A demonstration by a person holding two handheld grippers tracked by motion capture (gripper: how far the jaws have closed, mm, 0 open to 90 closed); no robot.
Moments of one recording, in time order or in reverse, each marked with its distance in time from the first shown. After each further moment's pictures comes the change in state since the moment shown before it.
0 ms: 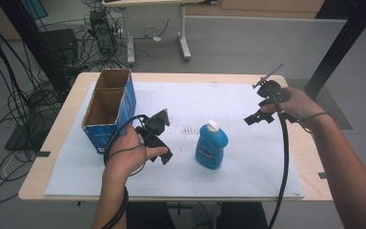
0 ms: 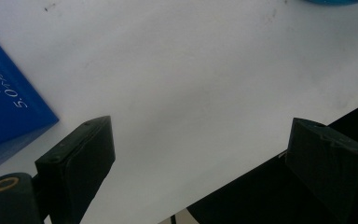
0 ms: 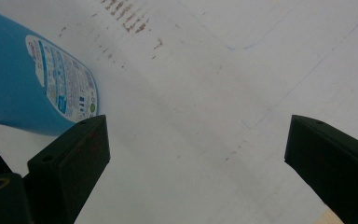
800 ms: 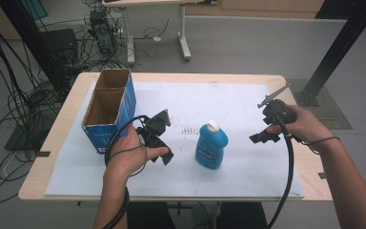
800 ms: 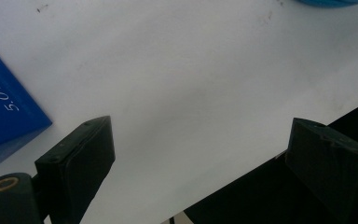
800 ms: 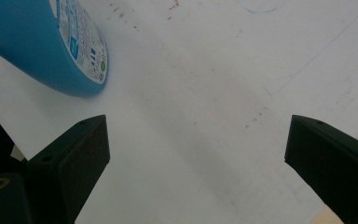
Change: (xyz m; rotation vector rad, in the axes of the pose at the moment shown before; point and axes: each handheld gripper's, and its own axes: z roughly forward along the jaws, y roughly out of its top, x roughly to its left) left arm -0.002 0.001 0.004 -0.001 -0.015 -0.001; right arm 0.026 -0.046 0.005 -0.006 -0.028 -0.035
